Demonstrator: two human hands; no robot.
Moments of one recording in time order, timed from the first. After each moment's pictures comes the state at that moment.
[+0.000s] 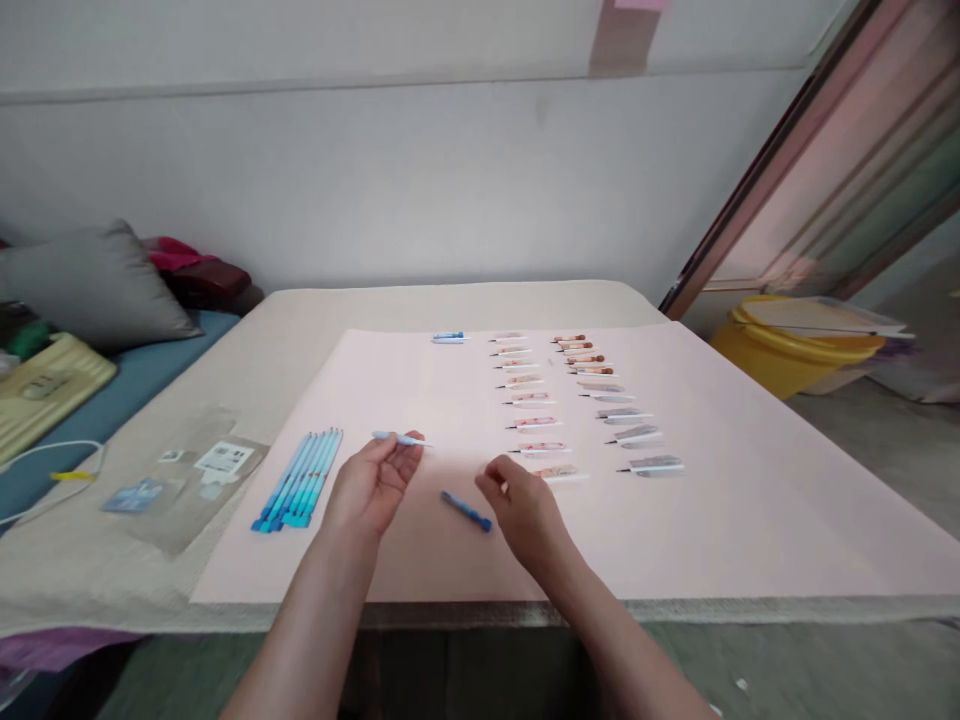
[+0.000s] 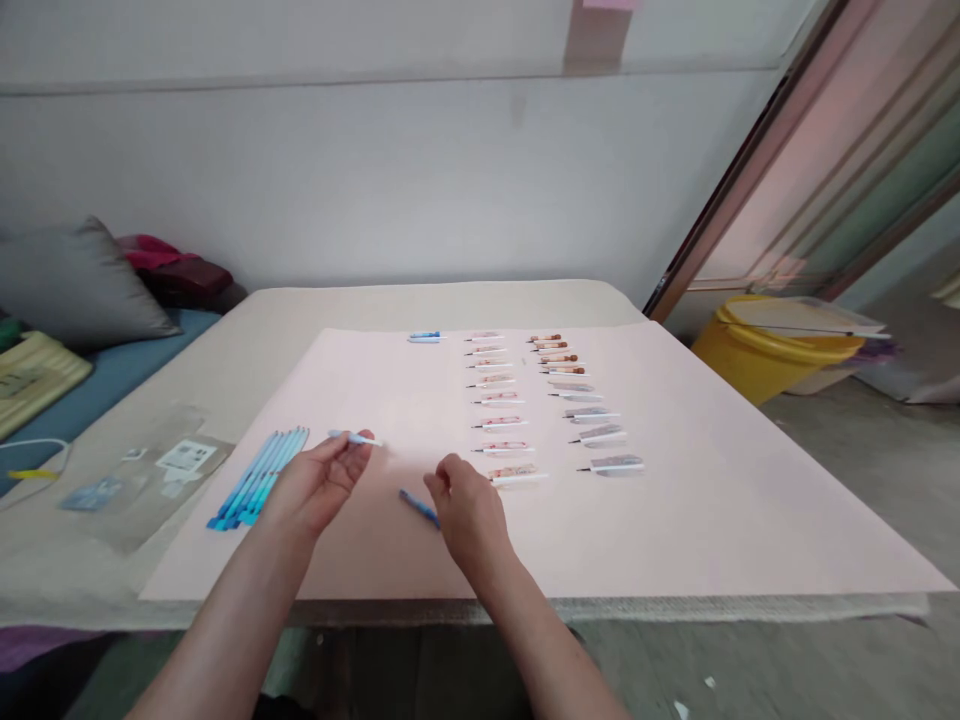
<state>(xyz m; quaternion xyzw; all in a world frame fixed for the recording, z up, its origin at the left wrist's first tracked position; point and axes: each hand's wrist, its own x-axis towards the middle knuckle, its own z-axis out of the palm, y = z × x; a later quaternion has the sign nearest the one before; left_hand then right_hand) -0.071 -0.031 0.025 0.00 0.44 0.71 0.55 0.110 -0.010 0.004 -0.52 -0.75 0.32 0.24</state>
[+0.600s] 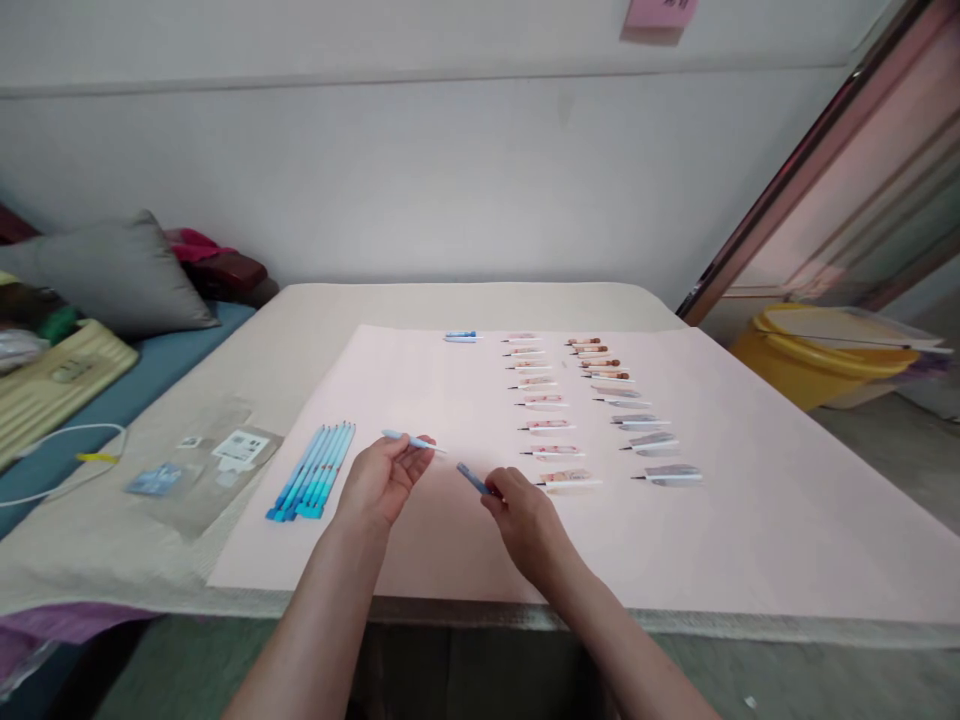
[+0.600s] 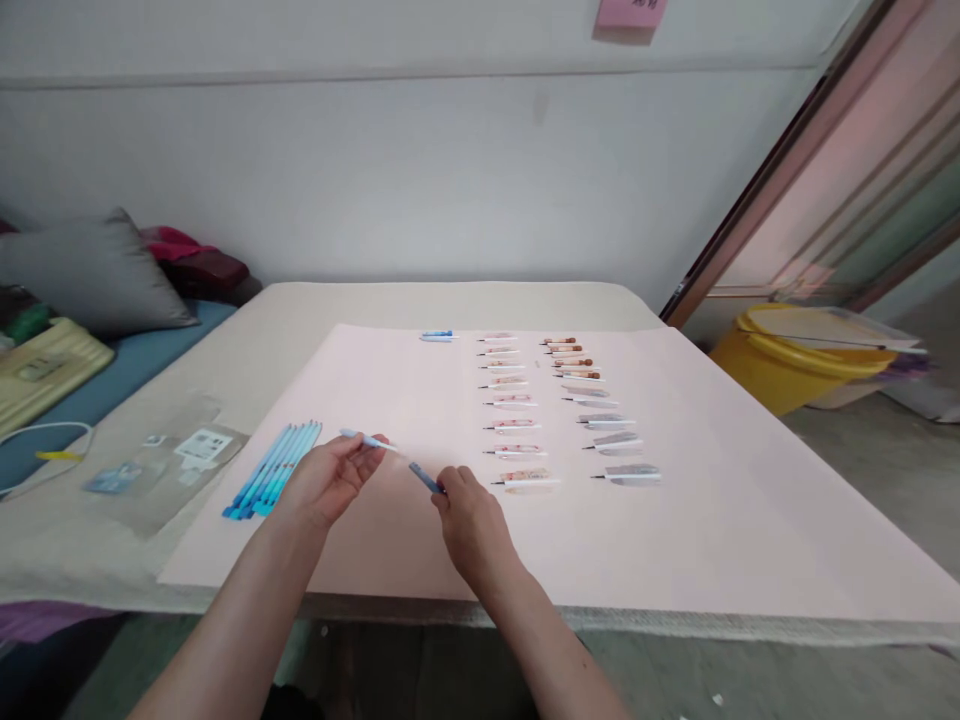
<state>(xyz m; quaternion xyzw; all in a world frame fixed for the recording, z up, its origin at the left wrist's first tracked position) -0.081 -0.030 0.015 0.04 0.48 0.69 0.54 0.106 -0.010 -0.014 -0.46 -0.83 0.25 0.18</state>
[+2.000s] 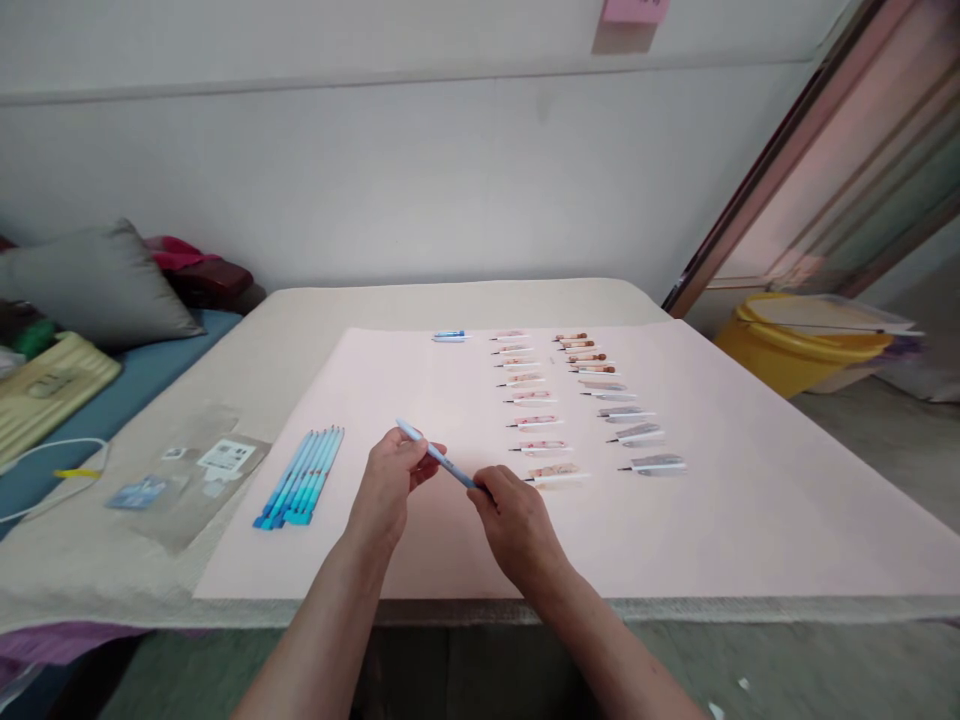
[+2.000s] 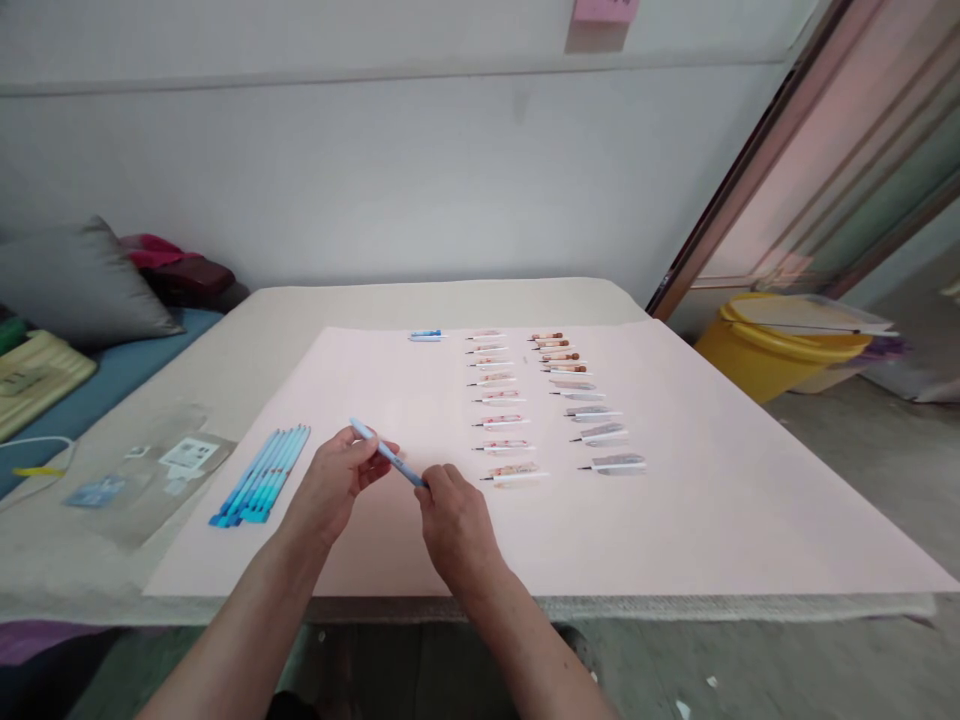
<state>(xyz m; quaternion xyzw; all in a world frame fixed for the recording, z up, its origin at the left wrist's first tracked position) -0.053 -0.035 0.019 0.25 0.56 0.62 0.49 0.105 -0.020 0.005 -0.45 -0.81 0.27 0.28</state>
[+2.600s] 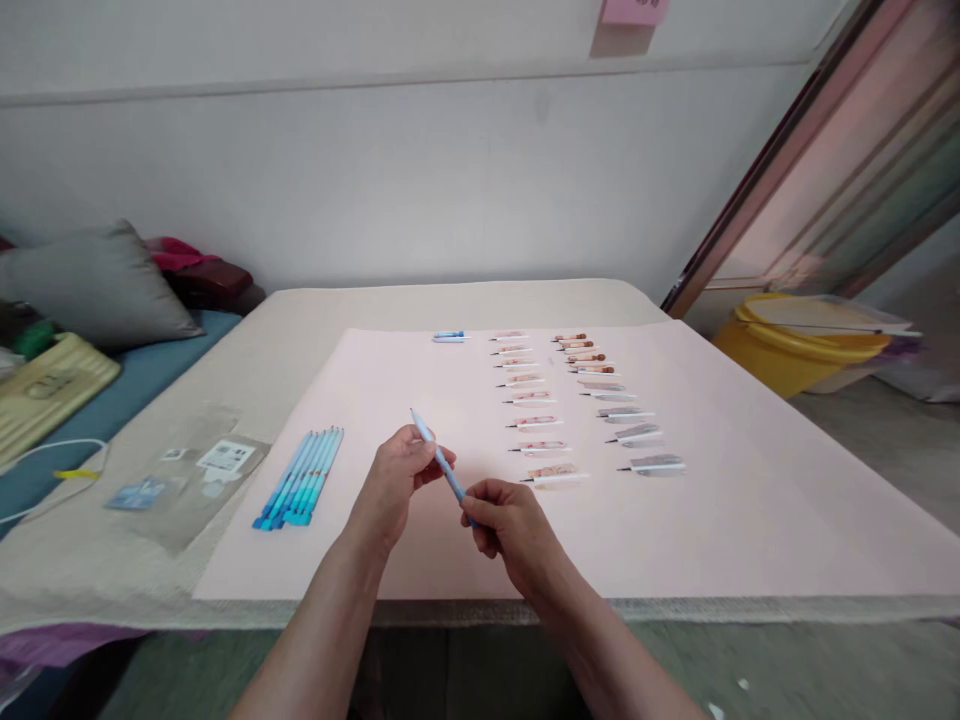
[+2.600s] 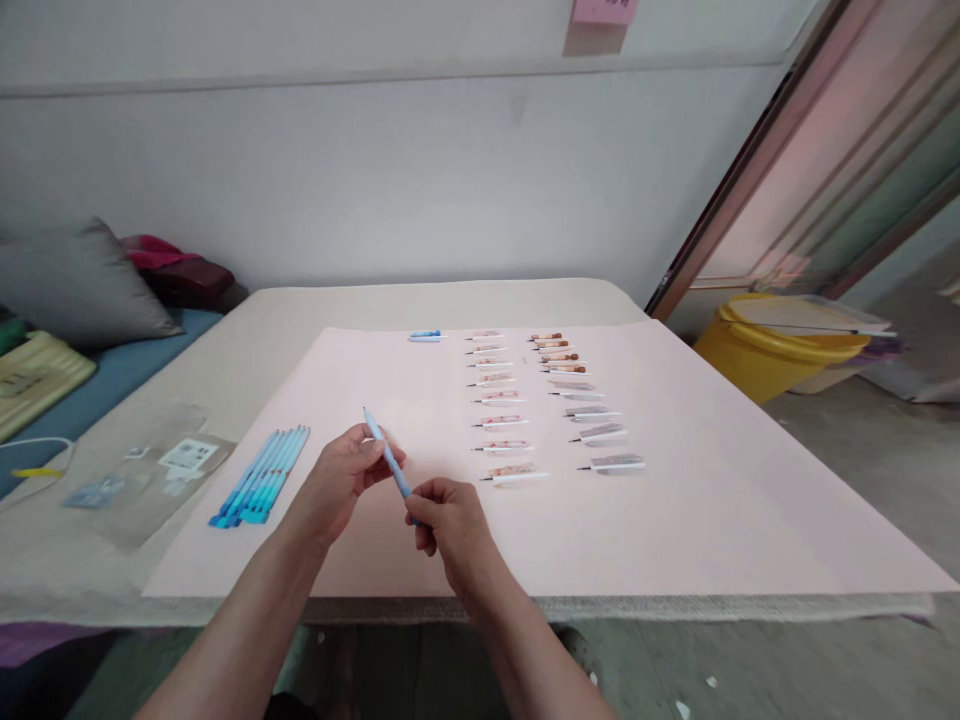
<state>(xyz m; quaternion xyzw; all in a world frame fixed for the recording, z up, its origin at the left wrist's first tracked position) -0.051 -0.036 0.025 0.32 0.53 0.59 0.52 0.099 -0.024 0.001 -0.43 -0.47 0.72 0.29</state>
